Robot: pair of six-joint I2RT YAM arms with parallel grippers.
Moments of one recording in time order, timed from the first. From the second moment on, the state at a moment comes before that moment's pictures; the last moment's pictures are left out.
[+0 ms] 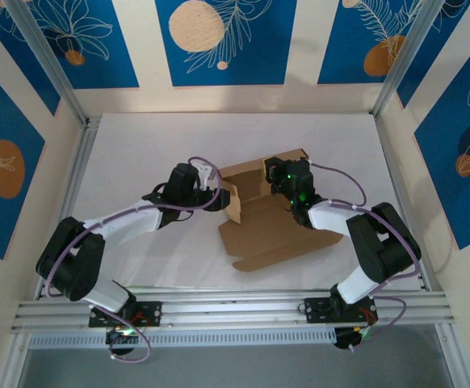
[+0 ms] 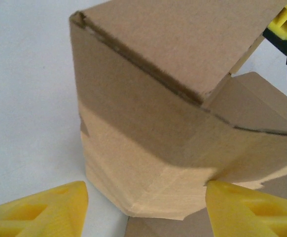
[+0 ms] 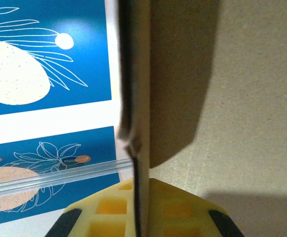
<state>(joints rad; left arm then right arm) -0.60 1.50 0.86 -0.01 0.27 -0.40 0.44 1.58 0.68 0.65 0.00 1.61</state>
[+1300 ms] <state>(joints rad) -0.63 1.64 0.96 -0.04 0.05 -0.24 0.50 1.51 0.69 0.56 0.08 1.63</state>
